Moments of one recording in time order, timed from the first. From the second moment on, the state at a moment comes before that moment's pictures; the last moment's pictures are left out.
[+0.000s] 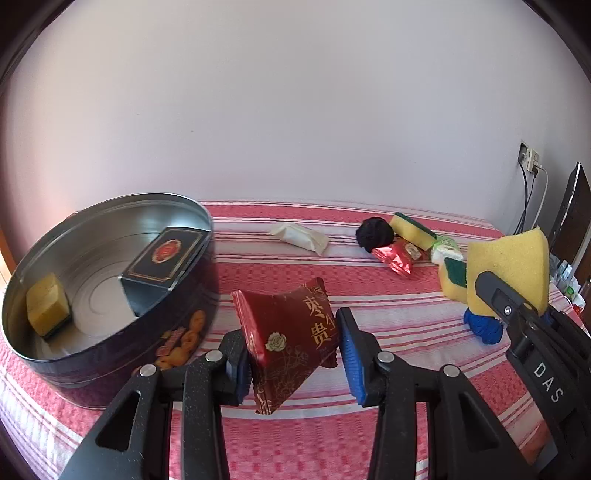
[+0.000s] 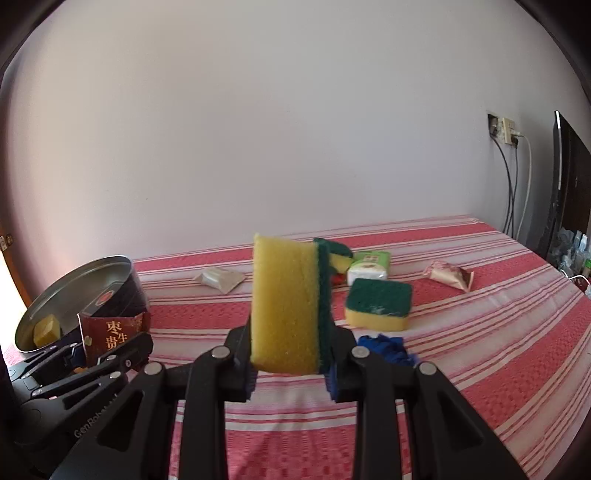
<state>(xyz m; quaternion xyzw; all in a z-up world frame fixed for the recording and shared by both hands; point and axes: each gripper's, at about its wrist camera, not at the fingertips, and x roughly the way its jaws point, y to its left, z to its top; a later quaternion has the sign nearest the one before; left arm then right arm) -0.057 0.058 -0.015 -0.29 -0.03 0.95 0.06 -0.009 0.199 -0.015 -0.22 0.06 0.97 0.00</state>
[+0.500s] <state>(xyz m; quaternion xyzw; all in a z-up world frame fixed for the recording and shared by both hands) -0.031 -0.050 0.012 -0.26 -0.09 0.96 0.01 -0.018 0.086 0.004 -0.22 0.04 0.97 -0.11</state>
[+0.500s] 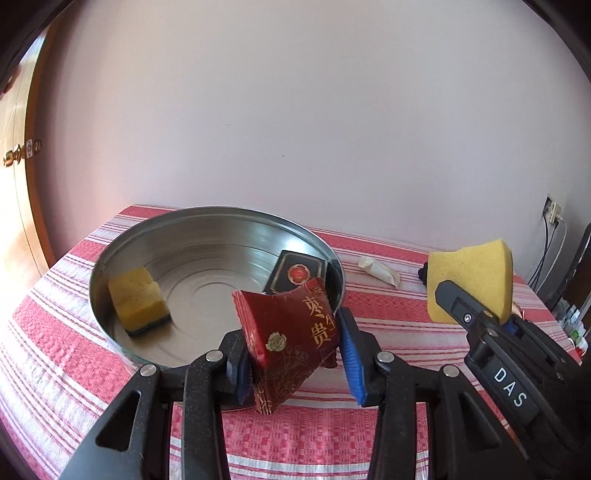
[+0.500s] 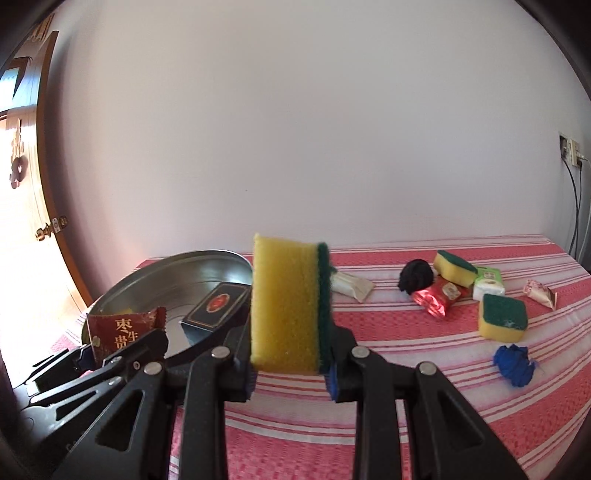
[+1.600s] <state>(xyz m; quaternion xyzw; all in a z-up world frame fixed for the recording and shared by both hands) -0.111 -0.145 0.007 -0.29 -0.04 0.94 -0.16 -0.097 -0.031 -0.008 -0.25 0.00 0.96 -0.15</state>
